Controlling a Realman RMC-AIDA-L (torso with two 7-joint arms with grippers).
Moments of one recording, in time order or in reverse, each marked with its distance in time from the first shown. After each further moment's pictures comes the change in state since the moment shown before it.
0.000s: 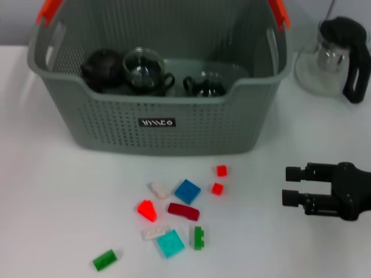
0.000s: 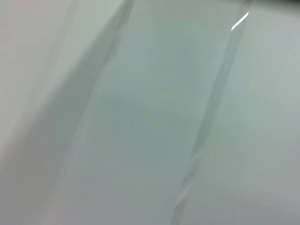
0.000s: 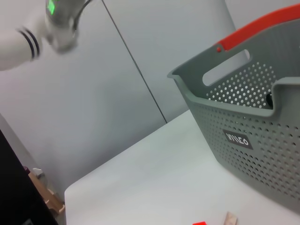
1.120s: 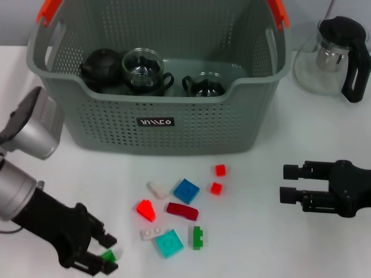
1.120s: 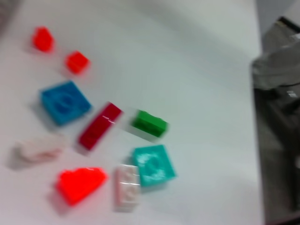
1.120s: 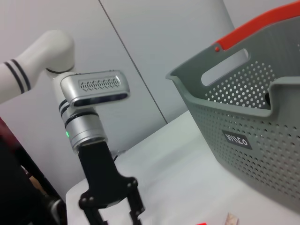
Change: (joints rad) left arm 0.163 -0.259 0.335 0.374 1.074 -0.148 0.141; right arm 0.014 -0.006 0.000 0.022 0.000 0.007 0.013
